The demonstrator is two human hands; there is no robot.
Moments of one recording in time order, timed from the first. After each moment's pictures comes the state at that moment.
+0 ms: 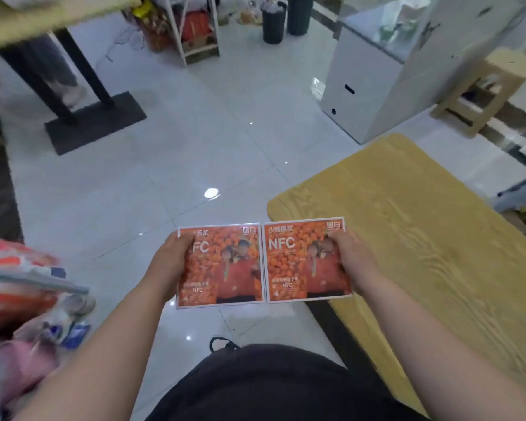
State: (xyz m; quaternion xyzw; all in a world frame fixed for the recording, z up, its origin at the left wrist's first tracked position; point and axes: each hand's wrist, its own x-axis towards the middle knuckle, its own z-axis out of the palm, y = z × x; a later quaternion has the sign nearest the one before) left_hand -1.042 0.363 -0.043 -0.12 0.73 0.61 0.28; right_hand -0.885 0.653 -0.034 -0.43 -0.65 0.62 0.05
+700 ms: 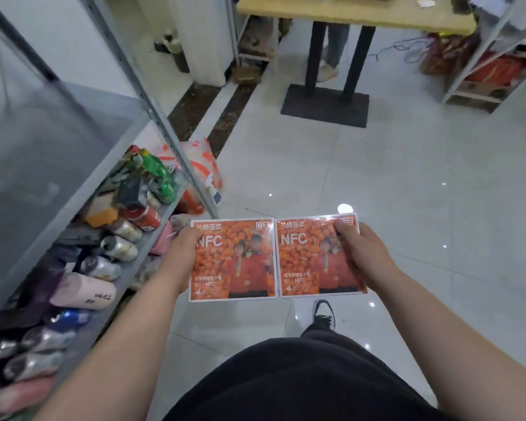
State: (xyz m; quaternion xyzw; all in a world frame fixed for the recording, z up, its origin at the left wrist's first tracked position) left_hand -1.127 0.118 -0.017 -0.45 0.59 0.66 0.00; right_hand -1.259 0.415 -0.048 -0.05 -0.81 0.53 -0.24
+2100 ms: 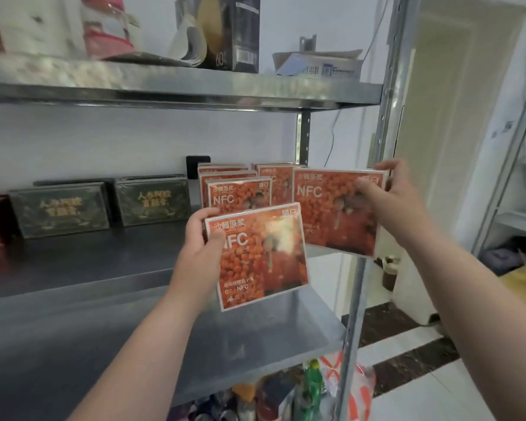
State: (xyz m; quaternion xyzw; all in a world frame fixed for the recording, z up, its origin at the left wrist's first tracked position) left_hand -1.098 -0.089 0.297 -0.38 0.59 0.43 -0.56; right_hand -1.399 -0.049 0.365 0.51 -0.61 0.61 -0.07
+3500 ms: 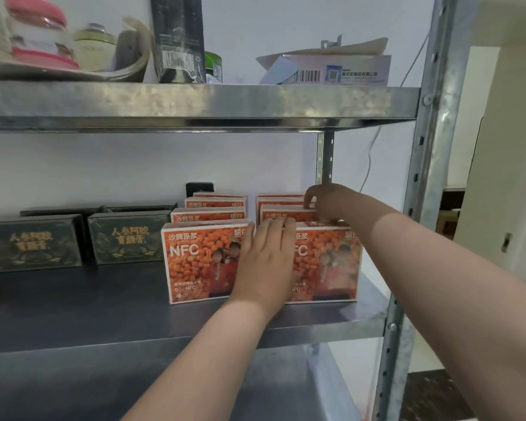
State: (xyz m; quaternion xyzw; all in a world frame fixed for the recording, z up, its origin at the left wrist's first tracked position) left_hand -1.292 -0.244 0.309 -0.48 0.79 -0.24 -0.29; right_hand -1.458 -0.328 0.425 0.73 -0.68 0.05 0.05
